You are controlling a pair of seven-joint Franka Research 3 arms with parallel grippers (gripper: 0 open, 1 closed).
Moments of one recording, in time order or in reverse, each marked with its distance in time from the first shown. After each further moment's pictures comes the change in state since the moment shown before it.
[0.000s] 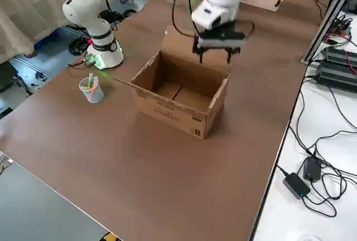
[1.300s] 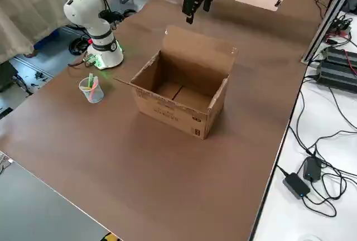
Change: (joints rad) left arm -0.082 -0.429 0.004 0.102 -0.001 -0.445 1.233; right arm 0.091 -0.231 0.012 0.020 0.001 -0.414 -0.868
